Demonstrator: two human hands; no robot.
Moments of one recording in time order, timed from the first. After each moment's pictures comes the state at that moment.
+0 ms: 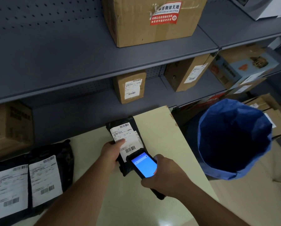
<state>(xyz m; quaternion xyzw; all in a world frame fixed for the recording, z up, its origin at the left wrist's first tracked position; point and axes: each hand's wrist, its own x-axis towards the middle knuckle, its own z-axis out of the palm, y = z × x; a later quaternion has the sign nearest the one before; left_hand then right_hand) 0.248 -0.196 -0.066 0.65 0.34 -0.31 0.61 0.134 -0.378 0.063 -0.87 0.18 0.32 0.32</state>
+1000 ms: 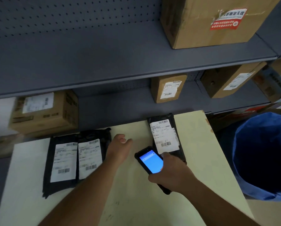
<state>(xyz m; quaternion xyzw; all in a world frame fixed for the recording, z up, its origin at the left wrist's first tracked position) 0.226 -0.082 -0.033 0.83 0.26 -0.20 0.46 0.150 -0.283 0.065 -0.89 0.11 0.33 0.29</state>
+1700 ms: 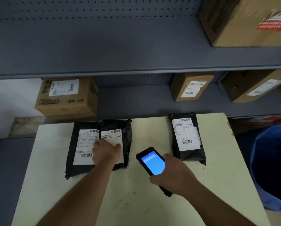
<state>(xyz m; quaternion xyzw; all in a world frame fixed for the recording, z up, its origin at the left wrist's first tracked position) 0.181 0.033 -0.047 0.87 0.39 -0.18 0.24 0.131 -0.205 0.062 -0.89 0.07 0.35 0.28</state>
